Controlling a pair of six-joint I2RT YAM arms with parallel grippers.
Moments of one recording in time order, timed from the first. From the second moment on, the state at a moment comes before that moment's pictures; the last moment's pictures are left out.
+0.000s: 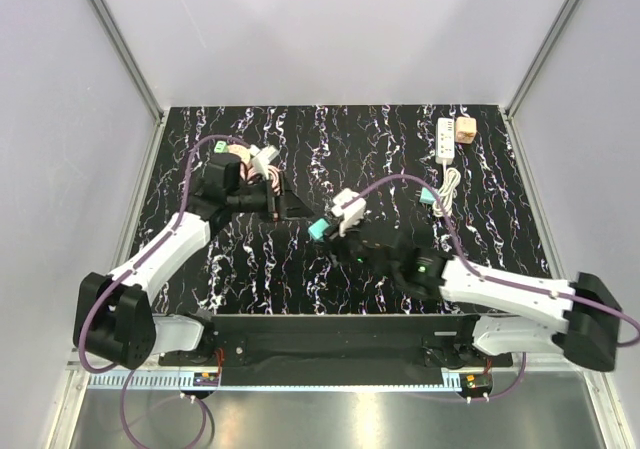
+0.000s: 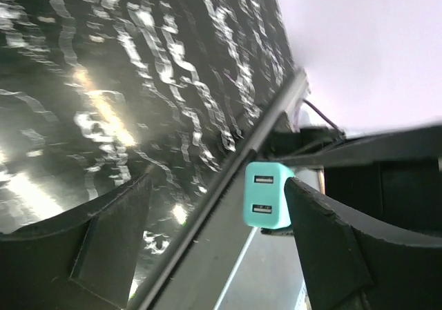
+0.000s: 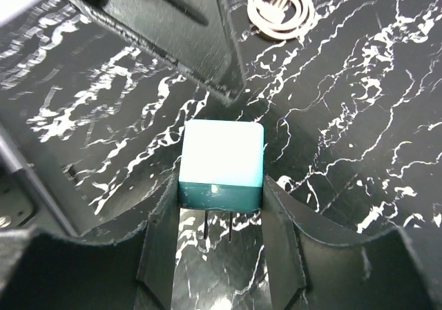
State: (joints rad) left arm -0.32 1.28 0.87 -0.17 0.86 -0.58; right arm 1.10 1.19 0.79 0.08 0.27 0.17
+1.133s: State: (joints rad) left arm -0.66 1.37 0.98 -0.17 0.85 -0.80; right arm 1.09 0.83 0.57 0.05 0.25 0.17
